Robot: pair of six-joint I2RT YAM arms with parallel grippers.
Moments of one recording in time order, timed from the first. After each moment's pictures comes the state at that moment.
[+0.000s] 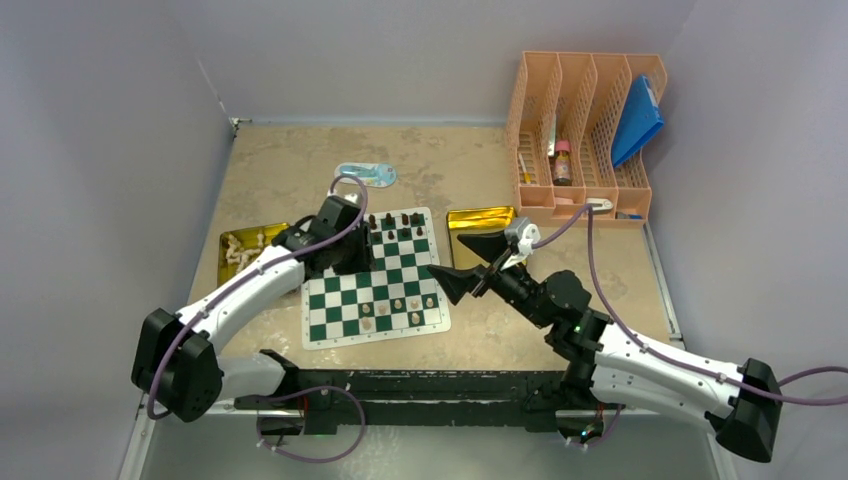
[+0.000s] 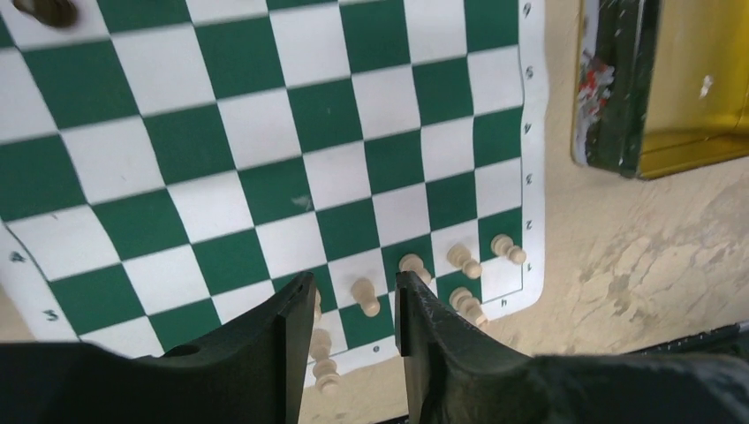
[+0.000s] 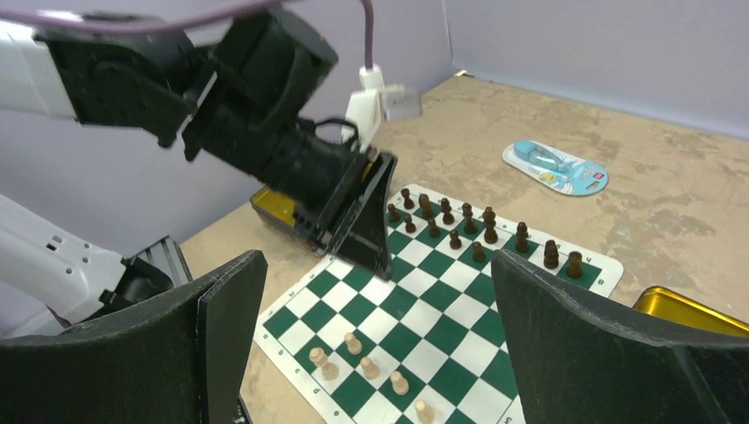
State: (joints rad) left arm -0.53 1.25 0.88 -0.60 0.01 -0.60; right arm 1.01 0.76 0.47 0.47 0.11 0.26
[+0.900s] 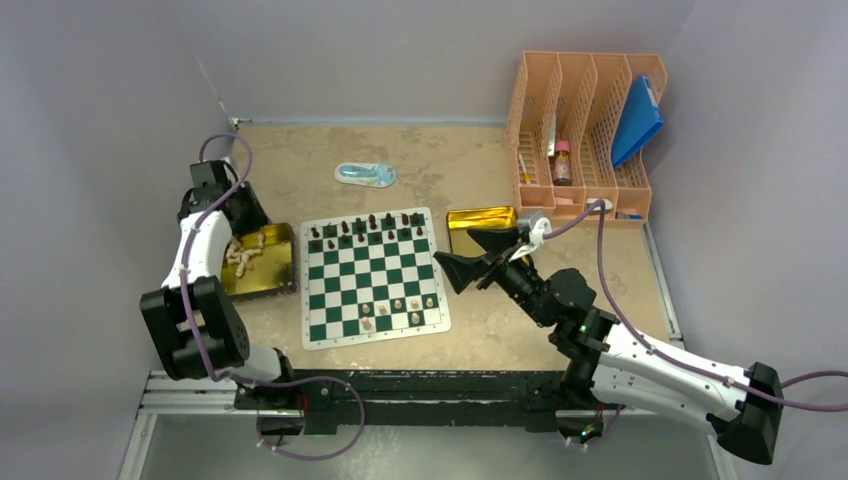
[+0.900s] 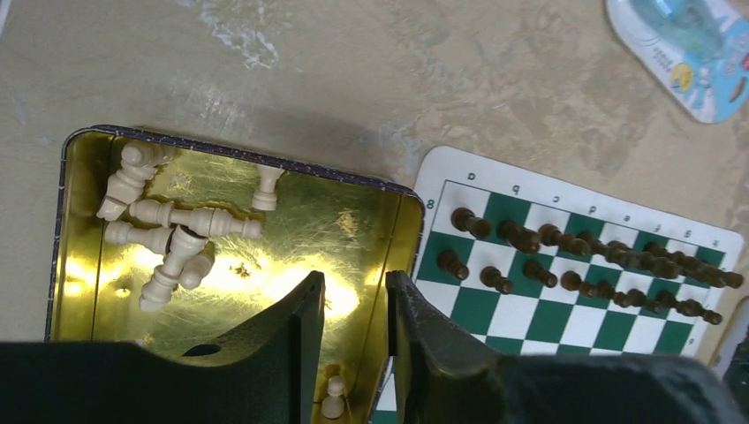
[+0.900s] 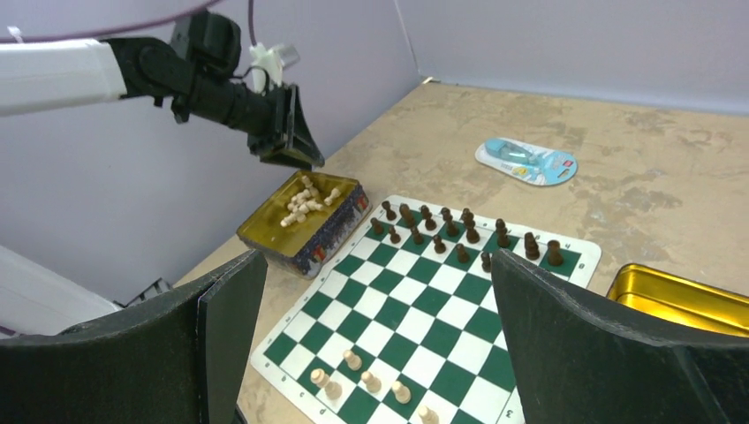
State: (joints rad) left arm 0.30 1.42 1.07 -0.53 0.14 -0.26; right arm 1.01 0.75 0.51 0.40 0.22 0.34
